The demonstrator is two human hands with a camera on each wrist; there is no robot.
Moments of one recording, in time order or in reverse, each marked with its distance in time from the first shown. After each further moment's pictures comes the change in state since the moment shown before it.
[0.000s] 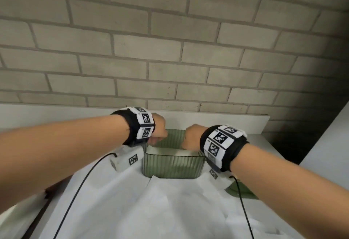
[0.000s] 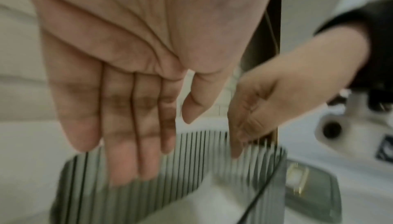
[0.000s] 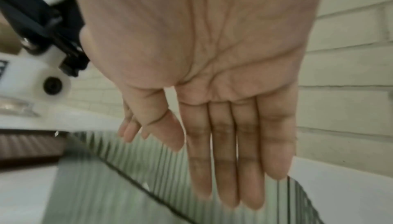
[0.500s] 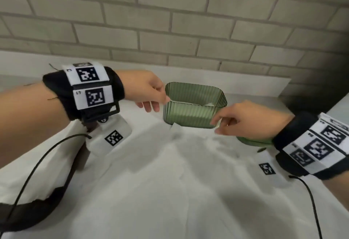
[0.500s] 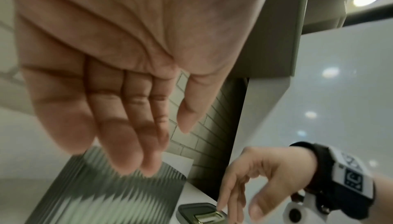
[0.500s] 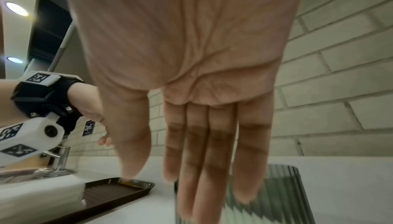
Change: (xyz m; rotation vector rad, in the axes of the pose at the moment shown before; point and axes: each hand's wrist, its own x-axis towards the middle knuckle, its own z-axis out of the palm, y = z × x) left_hand -0.142 -0.047 0.028 -0.430 0.142 0.091; right_hand -0.132 0.001 0.036 0.295 0.137 -0.218
